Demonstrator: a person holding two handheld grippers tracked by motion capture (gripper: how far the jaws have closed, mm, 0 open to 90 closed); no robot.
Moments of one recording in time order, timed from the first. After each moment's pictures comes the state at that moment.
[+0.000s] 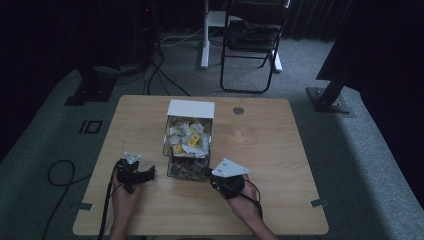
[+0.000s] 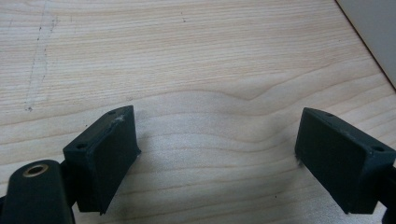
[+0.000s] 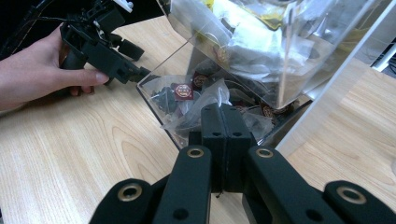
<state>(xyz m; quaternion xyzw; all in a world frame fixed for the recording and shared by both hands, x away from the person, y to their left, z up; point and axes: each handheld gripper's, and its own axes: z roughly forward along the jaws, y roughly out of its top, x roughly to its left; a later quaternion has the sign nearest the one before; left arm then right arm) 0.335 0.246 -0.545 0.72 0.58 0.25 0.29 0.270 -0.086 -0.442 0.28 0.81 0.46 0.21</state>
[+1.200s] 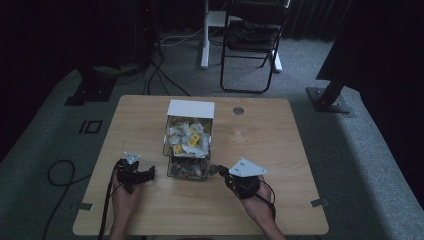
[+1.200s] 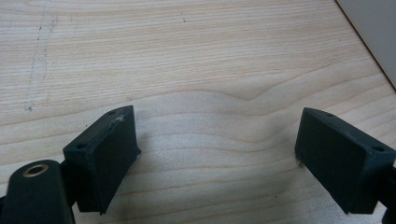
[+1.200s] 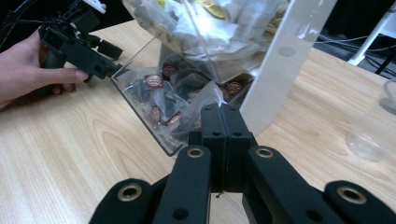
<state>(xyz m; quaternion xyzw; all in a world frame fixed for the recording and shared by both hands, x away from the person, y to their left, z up) 0.335 0.246 -0.545 0.72 0.58 0.25 0.29 0.266 -0.124 -0.436 0.31 0.80 0.47 0.22</state>
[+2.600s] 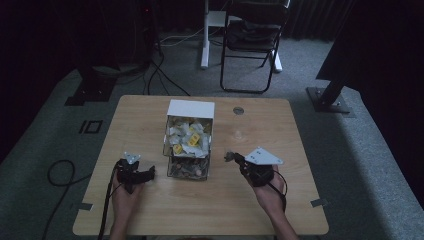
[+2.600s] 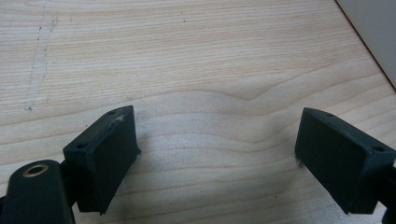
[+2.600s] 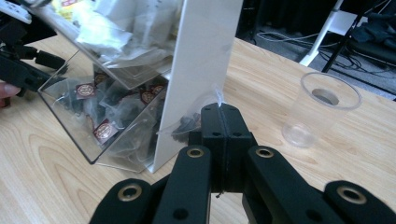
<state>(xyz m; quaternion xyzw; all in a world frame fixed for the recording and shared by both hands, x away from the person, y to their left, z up) 0.335 0.246 -0.545 0.72 0.58 0.25 0.29 0.291 -0.159 -0.428 0.36 0.77 0.45 0.26</state>
